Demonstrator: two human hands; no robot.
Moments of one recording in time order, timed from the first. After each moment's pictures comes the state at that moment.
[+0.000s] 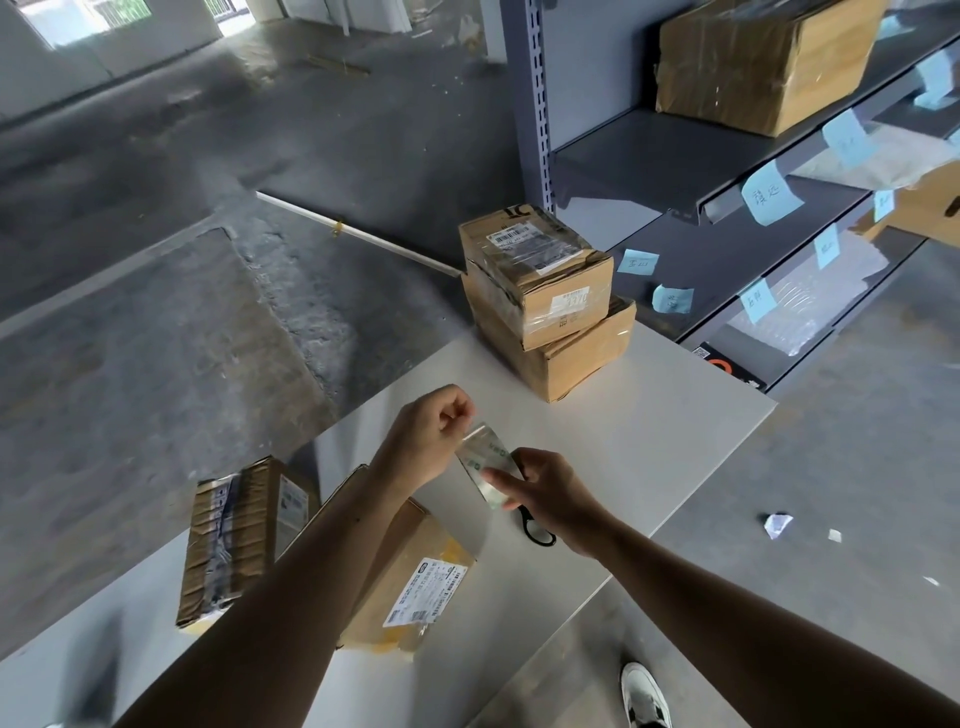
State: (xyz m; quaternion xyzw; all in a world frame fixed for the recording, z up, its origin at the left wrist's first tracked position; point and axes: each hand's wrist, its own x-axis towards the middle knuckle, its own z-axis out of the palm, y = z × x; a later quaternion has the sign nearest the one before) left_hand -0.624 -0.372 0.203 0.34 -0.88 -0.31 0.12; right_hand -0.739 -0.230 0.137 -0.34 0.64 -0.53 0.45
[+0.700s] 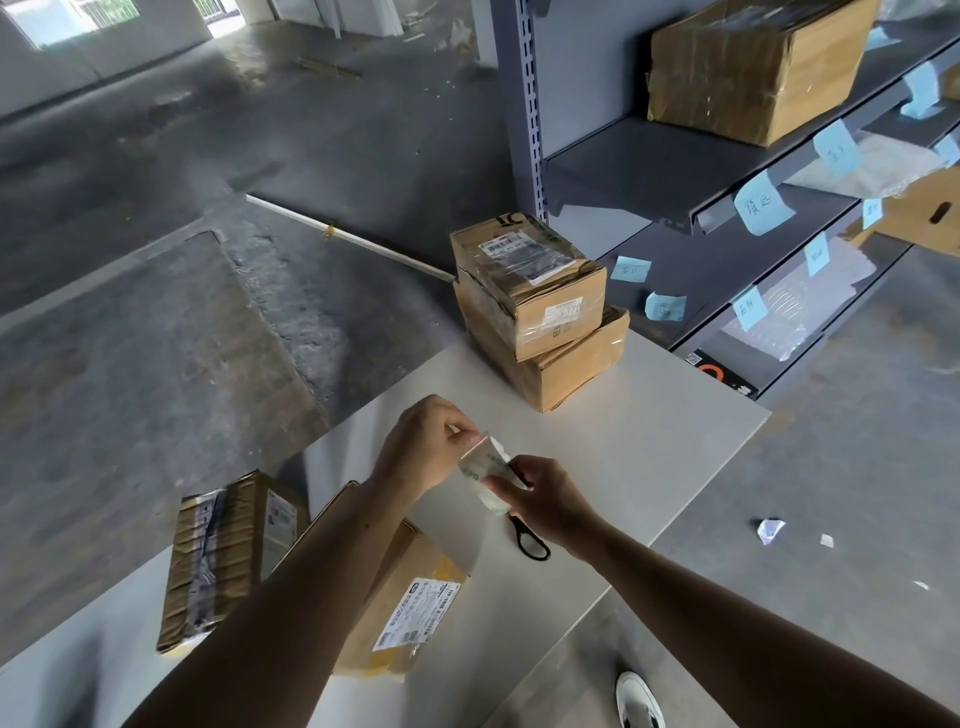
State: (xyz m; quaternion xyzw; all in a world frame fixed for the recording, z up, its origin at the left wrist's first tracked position) left_hand -0.642 -0.383 0.192 0.35 -0.90 -0.23 0.11; right_hand -0.750 -0.240 0.129 -0.35 0.71 -0.46 0.41
